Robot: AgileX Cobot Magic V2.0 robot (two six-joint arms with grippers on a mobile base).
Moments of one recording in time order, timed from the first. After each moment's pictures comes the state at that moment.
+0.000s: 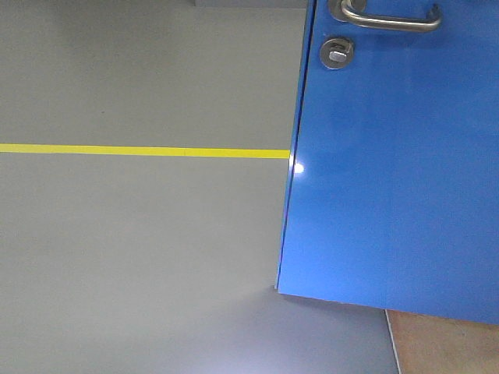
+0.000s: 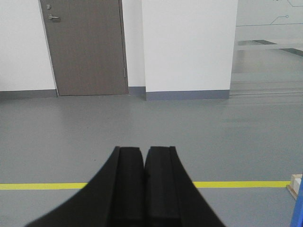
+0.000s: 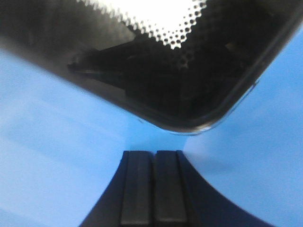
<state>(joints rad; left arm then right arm) 0.03 -0.01 0.03 0.07 0.10 -0.02 -0.21 1.65 -1.70 0.90 0.29 0.10</state>
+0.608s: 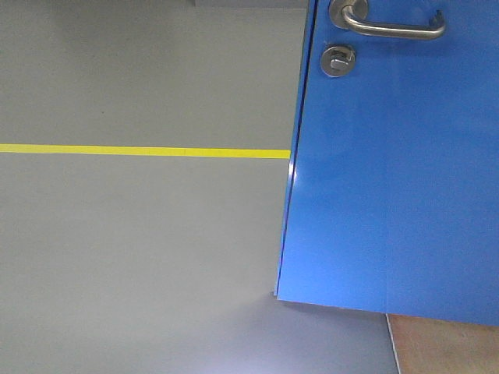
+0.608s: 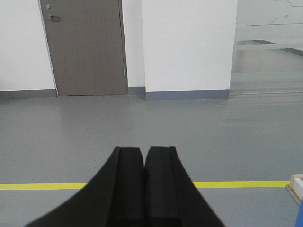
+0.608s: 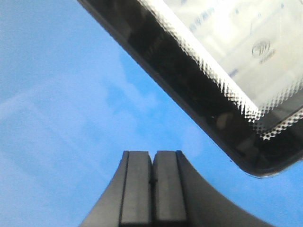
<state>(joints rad) 0.03 -0.01 0.03 0.07 0.10 -0.02 -0.21 1.36 -1.60 0.70 0.25 0.10</state>
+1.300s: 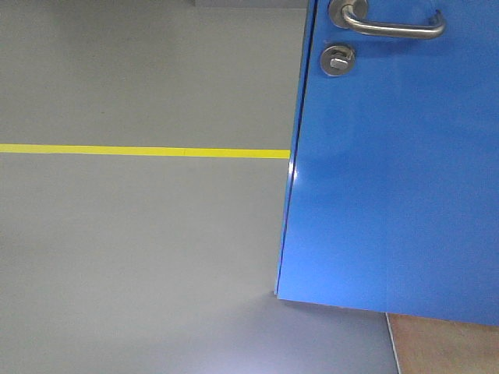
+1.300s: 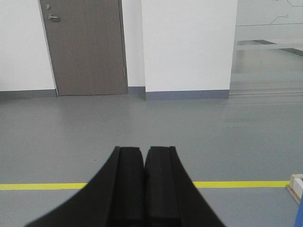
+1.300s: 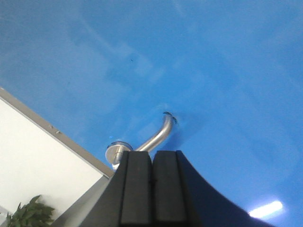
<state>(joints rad) 0.03 -0.01 0.03 0.07 0.10 -0.02 -0.21 0.55 -0.62 0.70 0.26 0.10</state>
